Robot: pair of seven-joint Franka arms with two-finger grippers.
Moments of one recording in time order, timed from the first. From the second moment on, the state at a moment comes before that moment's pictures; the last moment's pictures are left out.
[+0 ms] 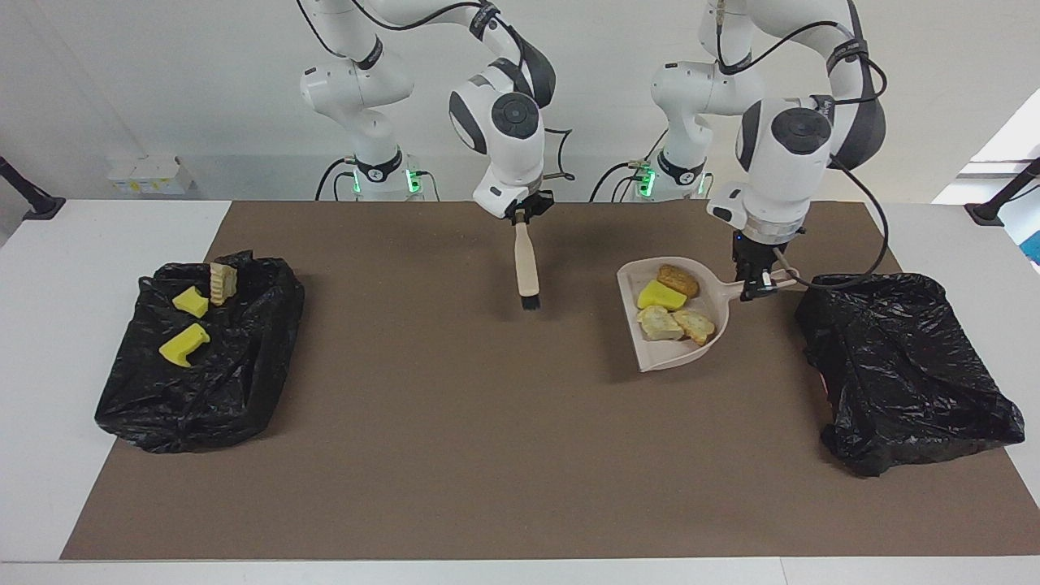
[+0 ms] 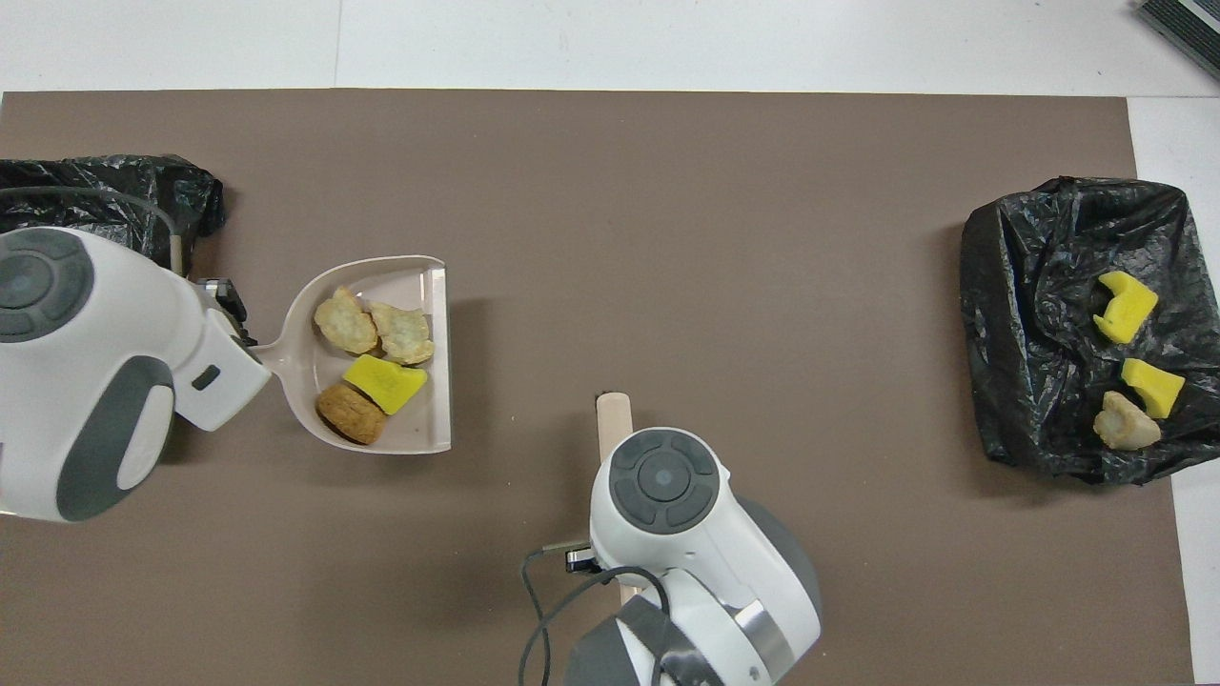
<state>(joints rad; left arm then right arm) -0.16 -0.03 0.01 -2.05 0.17 2.02 1.34 0.34 0.05 0.41 -2.07 0.22 1.90 0.59</state>
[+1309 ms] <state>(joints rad) 0.42 0.23 0.00 -1.61 0.30 2.08 1.75 0.42 0.12 0.39 -1.98 0.09 1.88 0.77</state>
